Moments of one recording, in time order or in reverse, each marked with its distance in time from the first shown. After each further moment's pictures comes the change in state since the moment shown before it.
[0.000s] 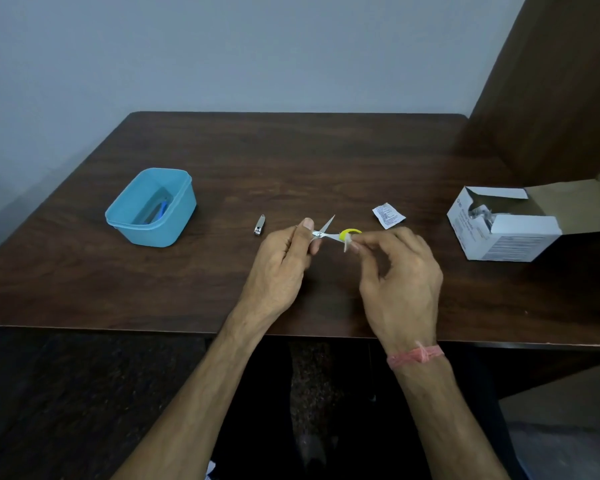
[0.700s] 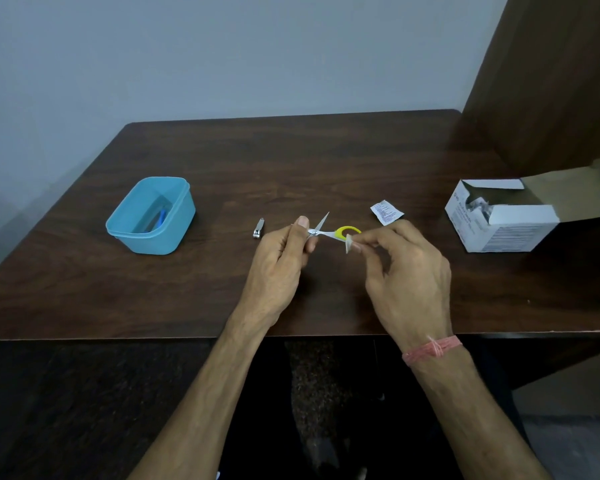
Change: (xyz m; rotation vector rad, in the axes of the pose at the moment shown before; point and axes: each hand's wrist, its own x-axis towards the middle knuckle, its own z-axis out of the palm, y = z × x) left_hand -0.002 0.006 -0.003 -0.021 -0.011 -0.018; right_hand 0.005 -0.004 -0.012 -0.075 -0.091 -0.010
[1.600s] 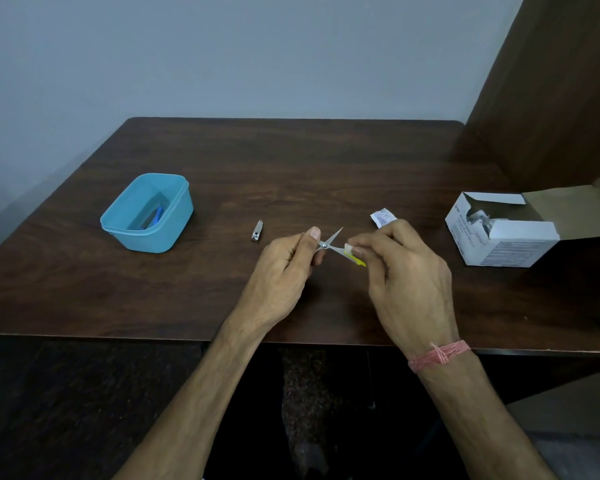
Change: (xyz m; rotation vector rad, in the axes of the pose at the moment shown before) left_hand -0.001 0.002 0.003 0.115 -0.064 0.074; right_hand 0.012 0.003 -0.010 -0.025 -0.070 -0.127
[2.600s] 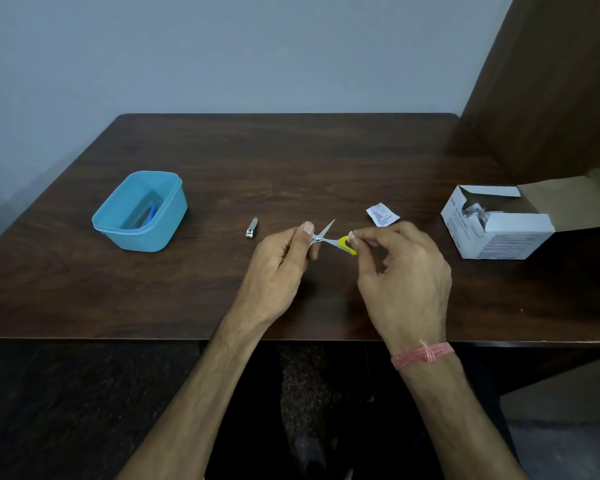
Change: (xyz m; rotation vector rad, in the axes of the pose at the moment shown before) left_hand -0.001 -0.001 0.002 -0.034 0.044 -0.011; right_hand -0.004 -0.011 0.011 -0.033 0.127 0.227
